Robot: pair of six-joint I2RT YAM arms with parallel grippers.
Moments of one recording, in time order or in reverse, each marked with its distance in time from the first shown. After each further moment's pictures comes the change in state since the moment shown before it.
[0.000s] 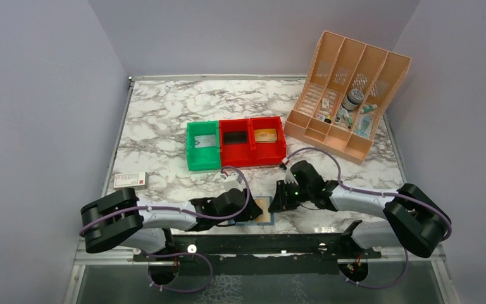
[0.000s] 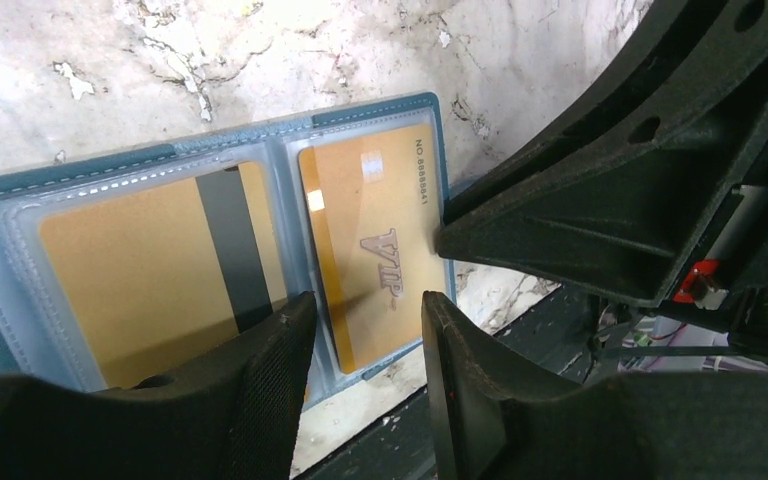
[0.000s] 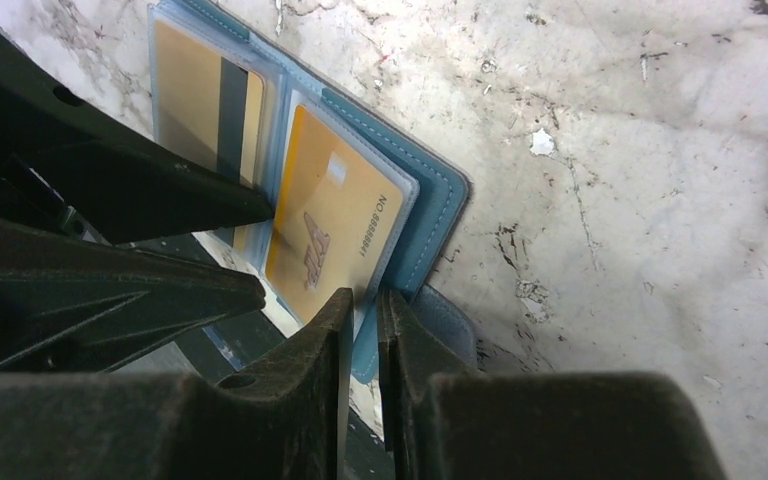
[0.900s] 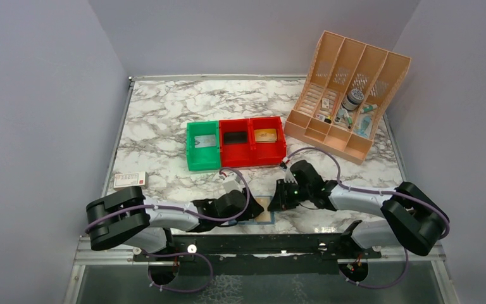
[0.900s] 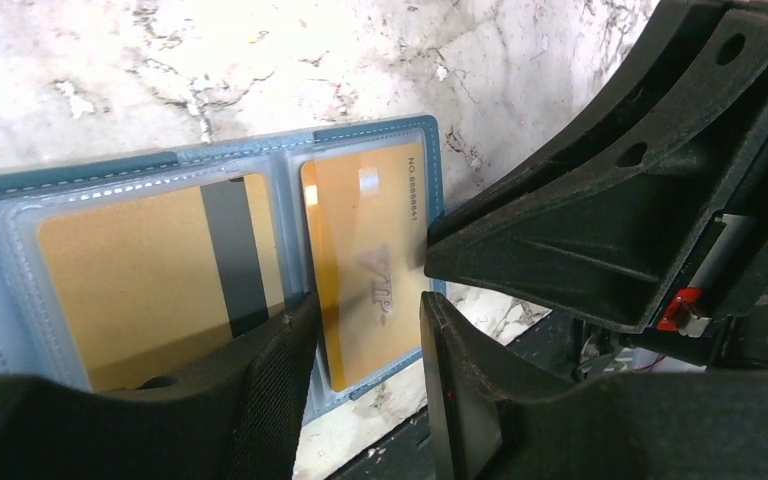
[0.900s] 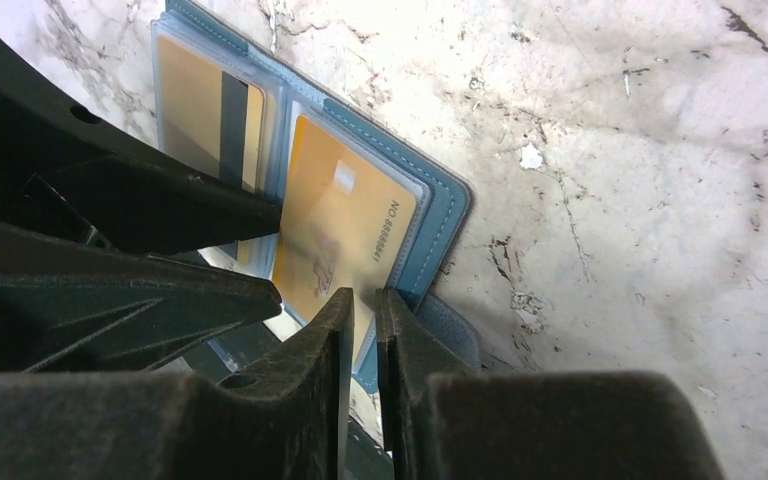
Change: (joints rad) left arm -0.019 0.066 0.009 0.065 -0.054 -0.052; right arm 0.001 0.029 0.006 0.009 0.016 0.012
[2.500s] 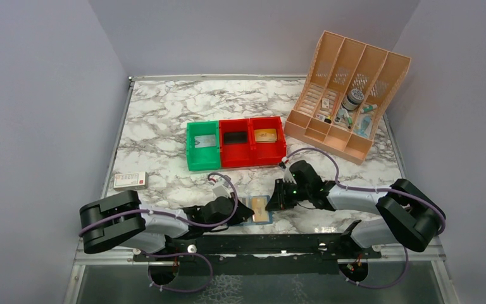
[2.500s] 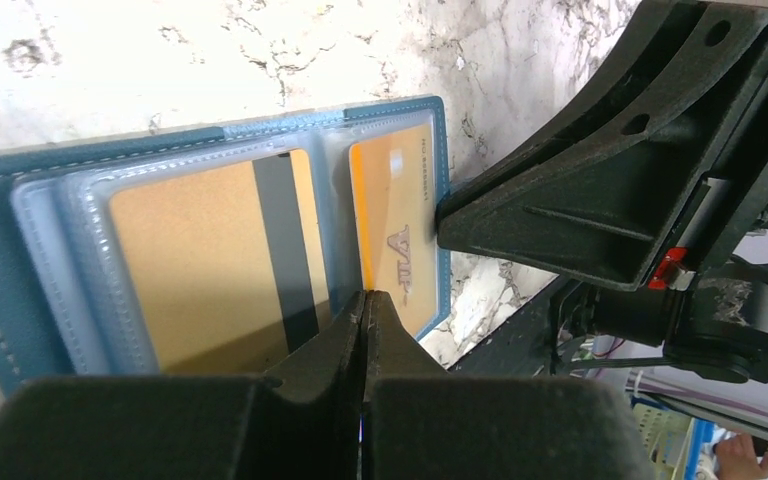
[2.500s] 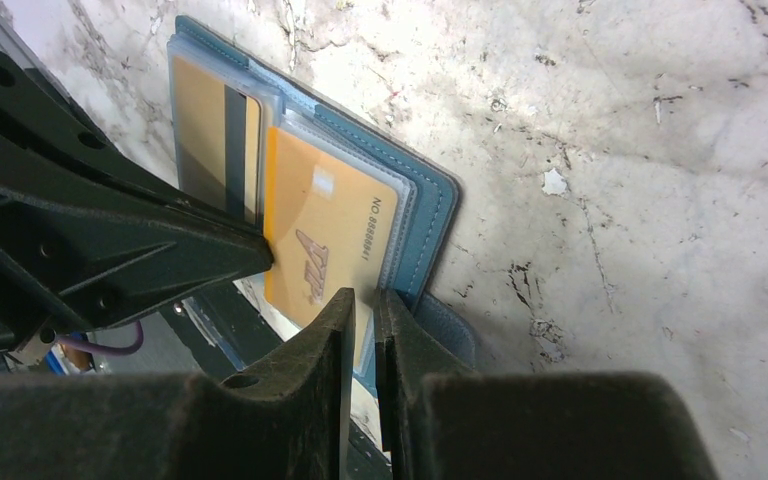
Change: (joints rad) left arm 0.001 -0.064 -0.192 0.236 -0.009 -0.080; right arm 0.003 0.035 -0.017 0.095 -0.023 0.040
